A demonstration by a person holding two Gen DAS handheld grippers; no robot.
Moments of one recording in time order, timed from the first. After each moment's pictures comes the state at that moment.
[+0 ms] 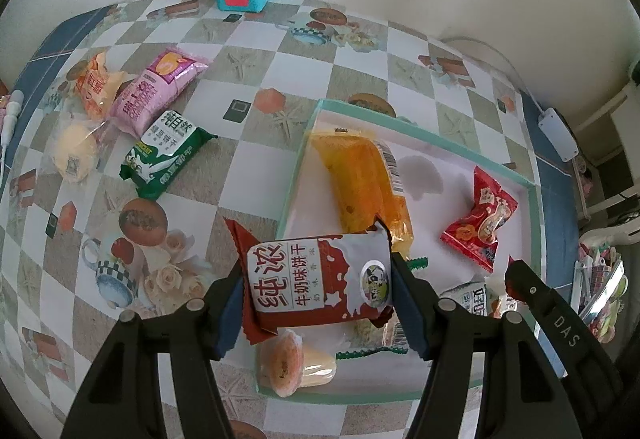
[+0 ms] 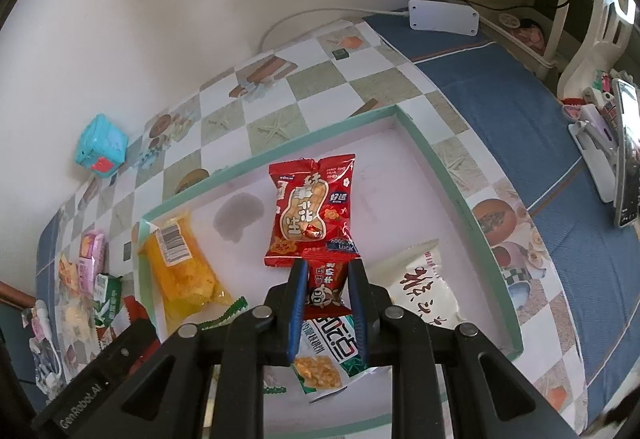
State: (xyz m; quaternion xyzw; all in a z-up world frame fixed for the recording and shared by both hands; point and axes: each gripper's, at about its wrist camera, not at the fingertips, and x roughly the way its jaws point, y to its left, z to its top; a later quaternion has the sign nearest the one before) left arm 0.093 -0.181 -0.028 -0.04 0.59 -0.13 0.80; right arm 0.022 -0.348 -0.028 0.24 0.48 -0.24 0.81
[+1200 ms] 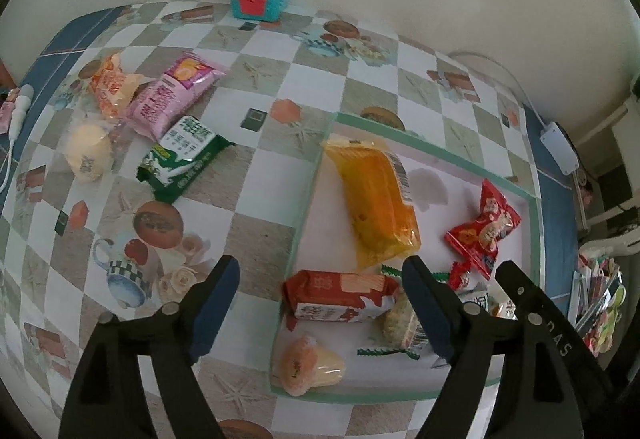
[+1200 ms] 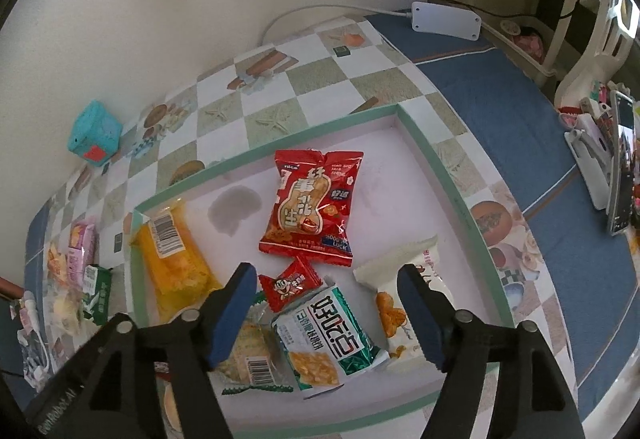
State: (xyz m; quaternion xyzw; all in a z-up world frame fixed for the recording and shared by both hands) left arm 0.092 -0.164 -0.021 -0.06 0.58 -0.11 0.81; right arm 0.028 -0.341 -0.028 0.21 0.49 -0.25 0.81
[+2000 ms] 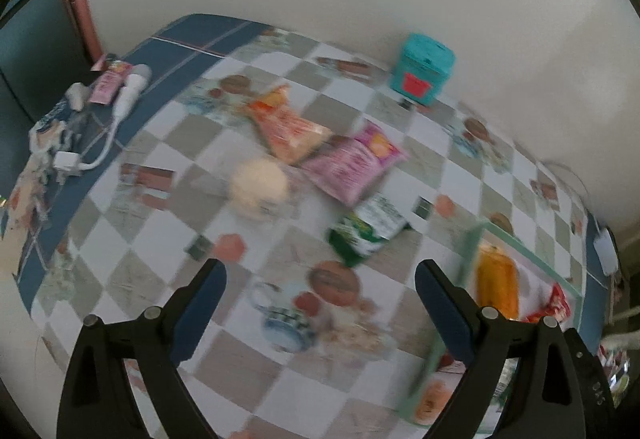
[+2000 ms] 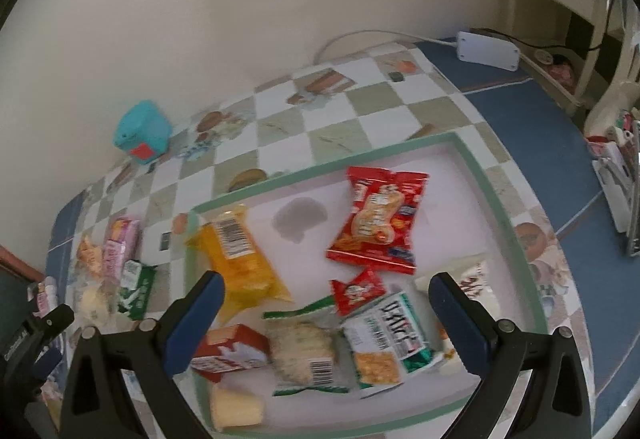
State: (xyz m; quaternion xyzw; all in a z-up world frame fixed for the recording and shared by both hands) left arm 0.111 -0.021 0.009 -0.11 0.52 0.04 0.85; right arm 0.038 -0.298 -0.007 0.19 0.45 -0.19 0.85
